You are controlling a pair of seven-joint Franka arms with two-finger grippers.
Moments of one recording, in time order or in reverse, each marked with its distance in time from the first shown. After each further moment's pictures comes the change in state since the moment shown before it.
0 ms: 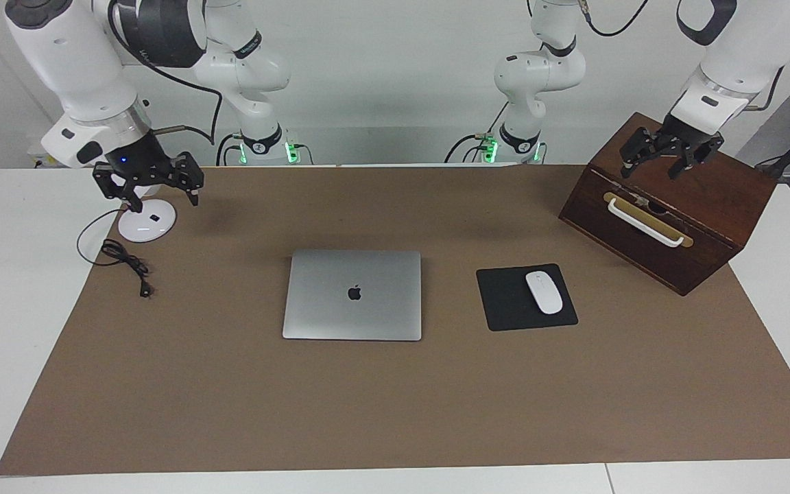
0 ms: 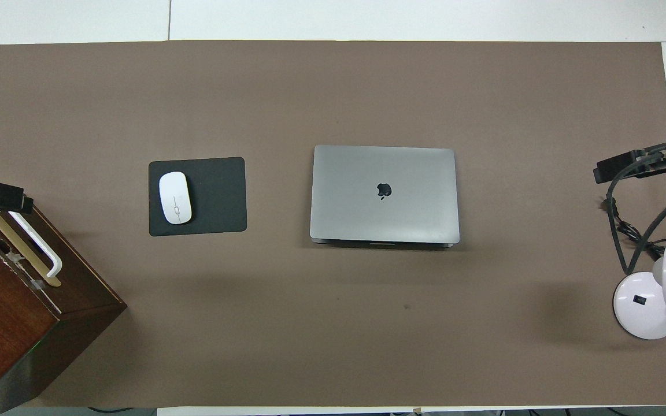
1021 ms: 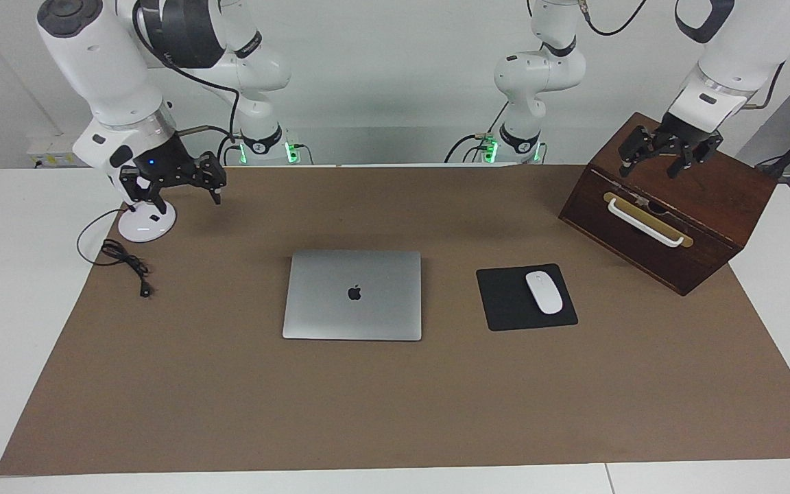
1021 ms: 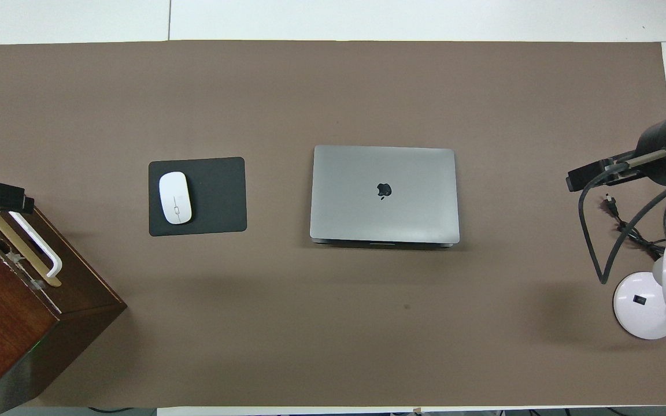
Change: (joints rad) left arm -0.001 -0.005 -0.004 0.000 0.000 0.000 -0.004; right arm 0.043 -0.007 0.007 -0.030 0.013 0.000 0.000
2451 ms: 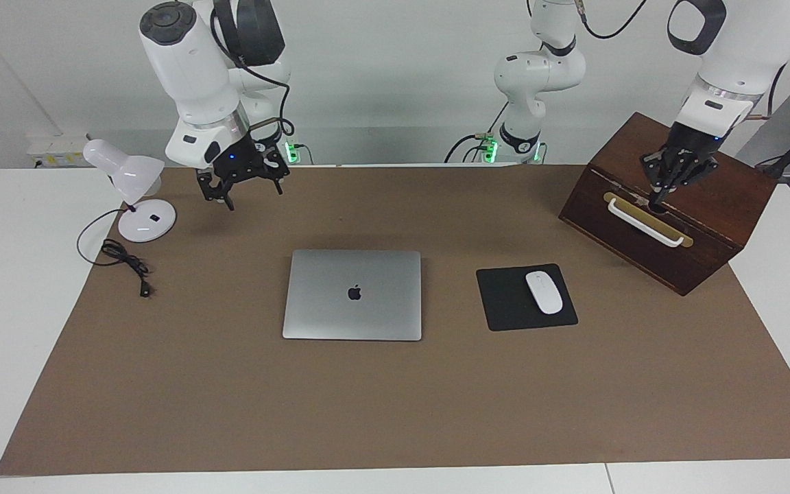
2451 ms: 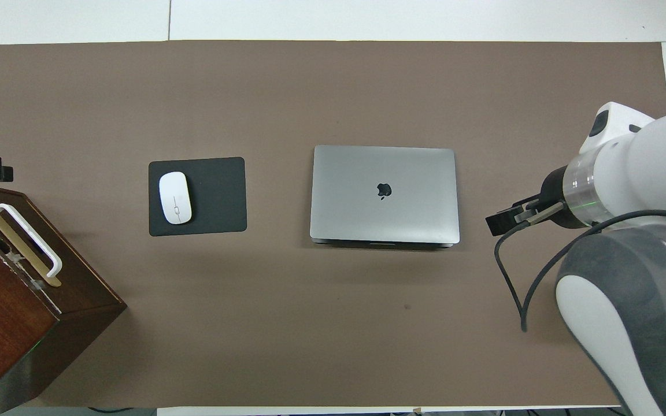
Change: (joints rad) left arm -0.001 -0.014 -0.001 -0.087 0.000 0.272 0.001; right arm 0.172 -0.106 0.013 -0.217 0.055 0.121 0.000
